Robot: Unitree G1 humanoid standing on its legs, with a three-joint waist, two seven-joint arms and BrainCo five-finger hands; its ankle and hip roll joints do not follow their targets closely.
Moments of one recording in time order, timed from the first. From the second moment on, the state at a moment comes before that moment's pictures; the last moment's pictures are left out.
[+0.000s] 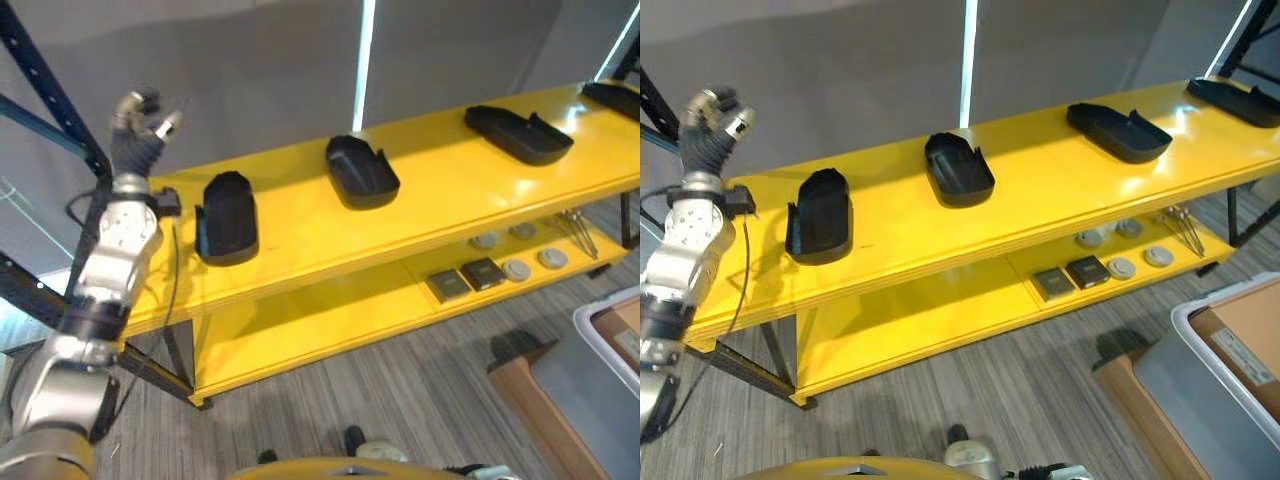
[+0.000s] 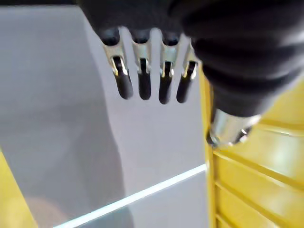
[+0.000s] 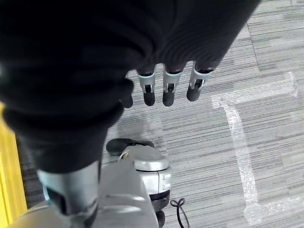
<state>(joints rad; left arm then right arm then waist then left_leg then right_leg) -0.44 0.56 -0.11 0.08 -0.42 -0.07 0.35 -0.03 -0.33 0.28 1.19 0.16 0.31 0.17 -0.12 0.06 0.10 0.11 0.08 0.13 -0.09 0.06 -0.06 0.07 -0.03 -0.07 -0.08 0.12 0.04</state>
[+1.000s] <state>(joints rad) -0.20 0.40 -0.26 0.12 -0.37 -0.06 0.26 0.02 -0.33 0.24 1.19 0.19 0.31 0.16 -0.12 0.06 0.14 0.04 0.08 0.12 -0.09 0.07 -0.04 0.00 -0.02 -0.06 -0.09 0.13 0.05</state>
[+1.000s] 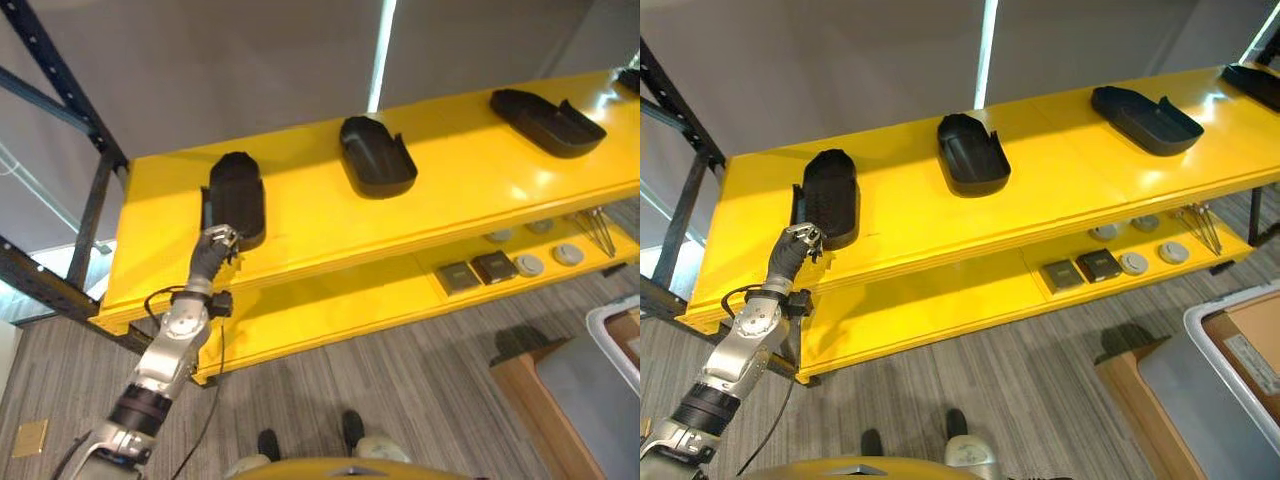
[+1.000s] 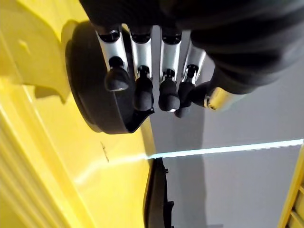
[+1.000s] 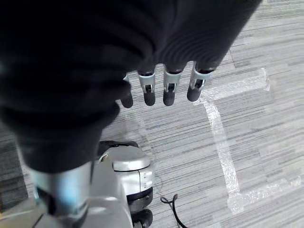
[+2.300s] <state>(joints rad) -0.38 0.37 -0.27 0.34 -0.37 -0.06 0.40 0.02 -0.33 0.27 1.15 0.15 0.30 0.17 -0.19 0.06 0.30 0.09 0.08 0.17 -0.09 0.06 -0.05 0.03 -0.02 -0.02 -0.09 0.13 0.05</state>
